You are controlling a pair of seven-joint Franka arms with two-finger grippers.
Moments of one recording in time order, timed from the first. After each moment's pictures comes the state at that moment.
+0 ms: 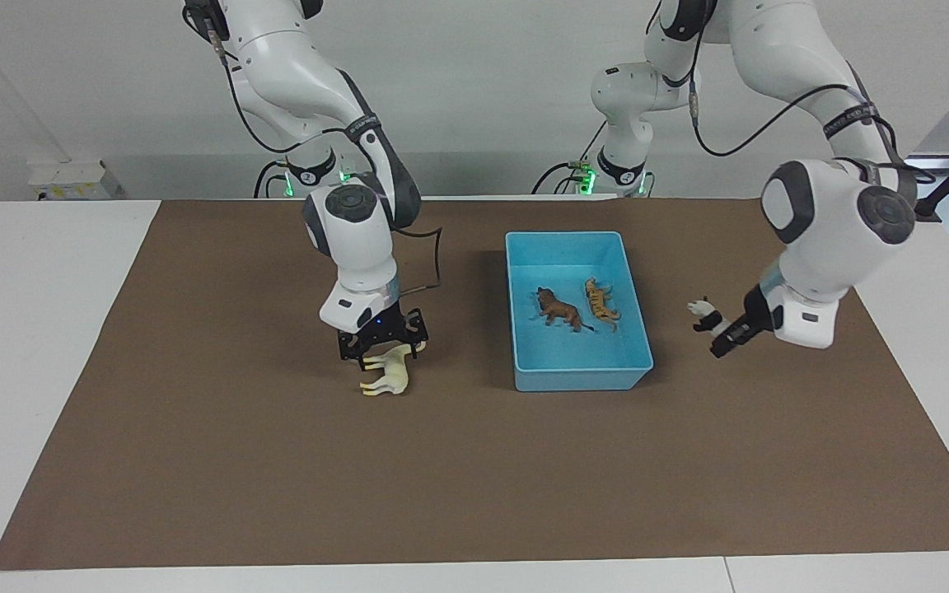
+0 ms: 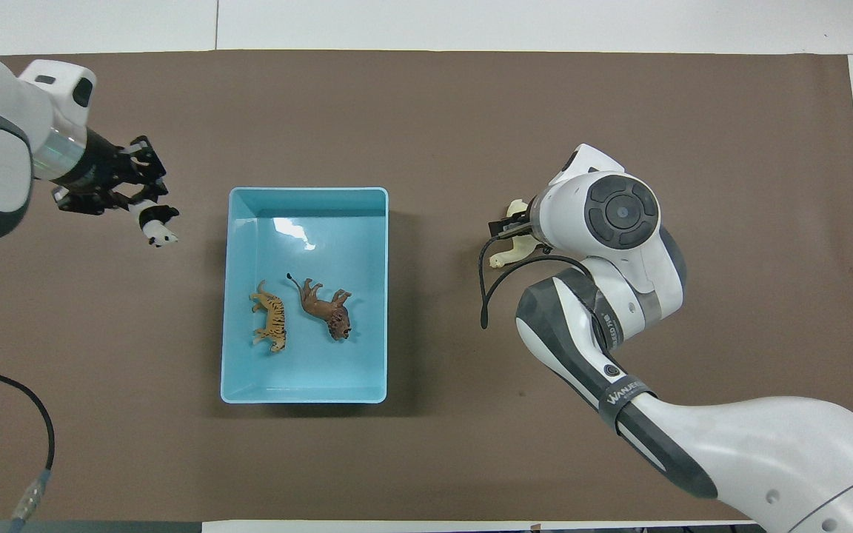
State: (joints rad) left arm -0.02 0.26 -0.13 -1.67 -0.05 1.85 -0.63; right arm 0.15 0.36 0.22 -1.94 -0.17 2.50 0.24
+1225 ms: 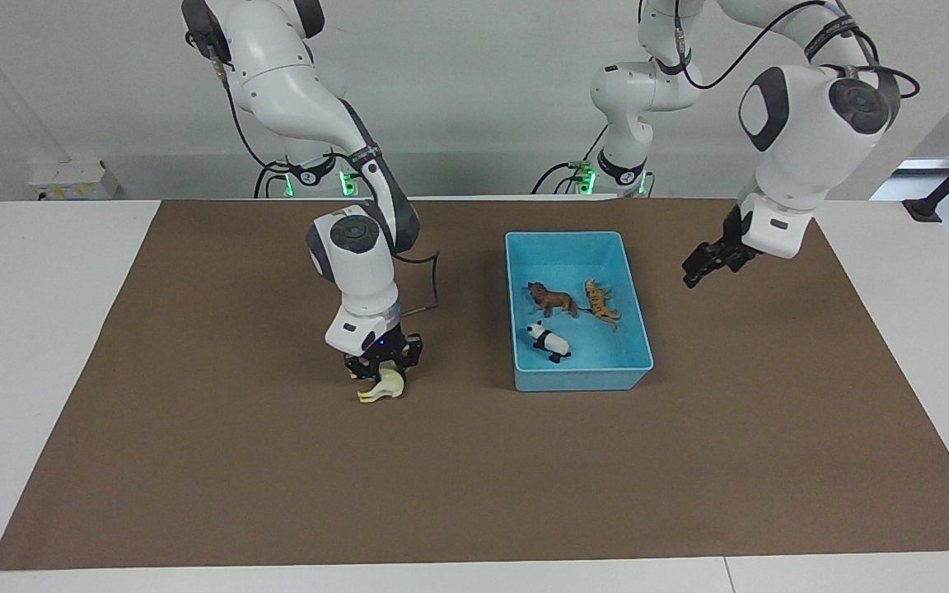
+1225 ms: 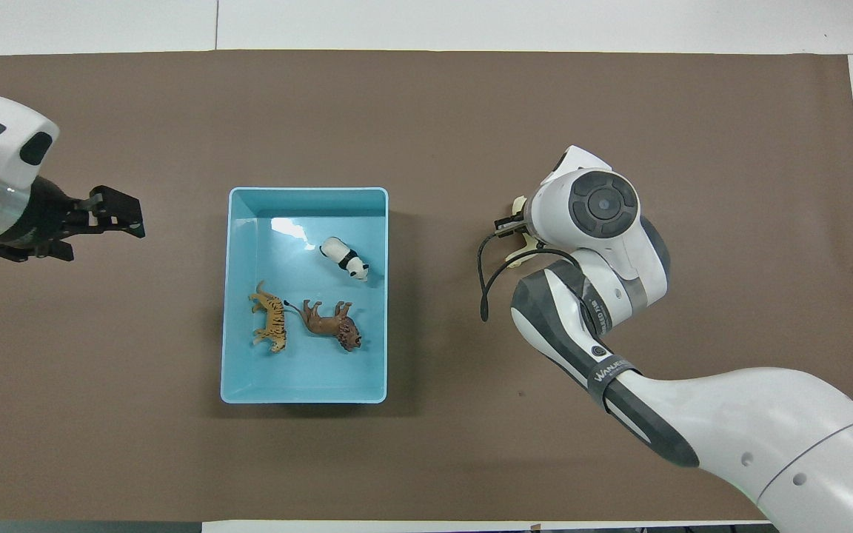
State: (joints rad) left arm 0.00 0.03 -0.07 -1.75 -0.03 1.70 -0.24; right arm 0.16 0.42 0.22 -1.86 -0.22 2.41 0.27
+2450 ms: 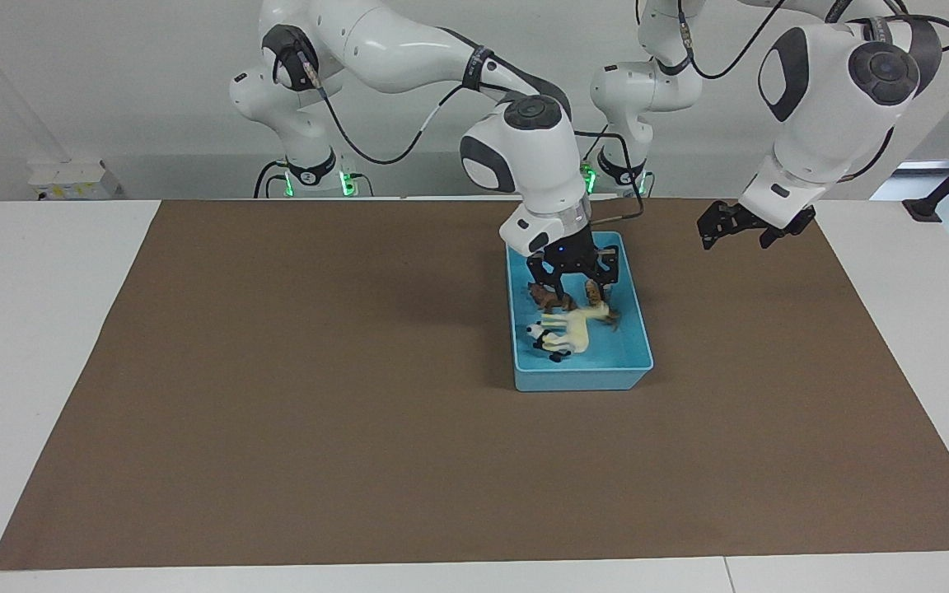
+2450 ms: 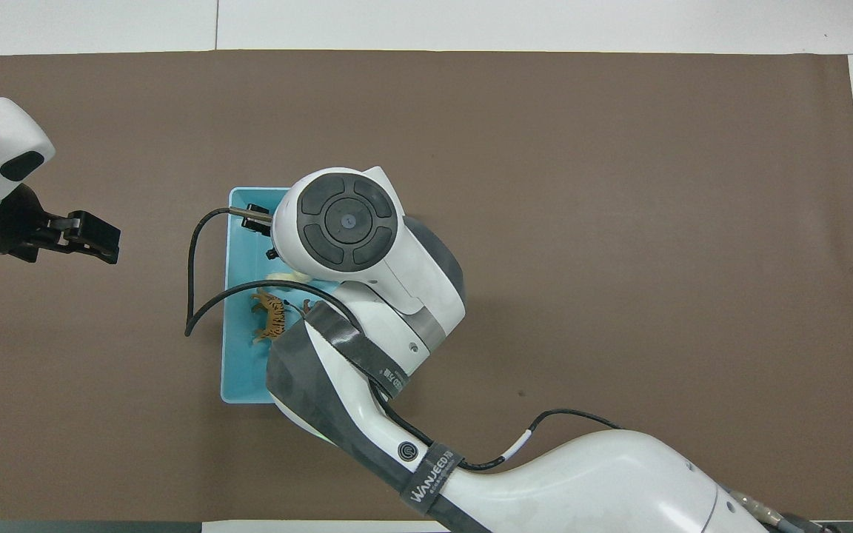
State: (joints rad) left arm -0.05 0.05 -0.05 -1.64 0.04 1.53 -0.01; right arm 0.57 0.60 0.24 -1.22 0.00 2.14 1.07
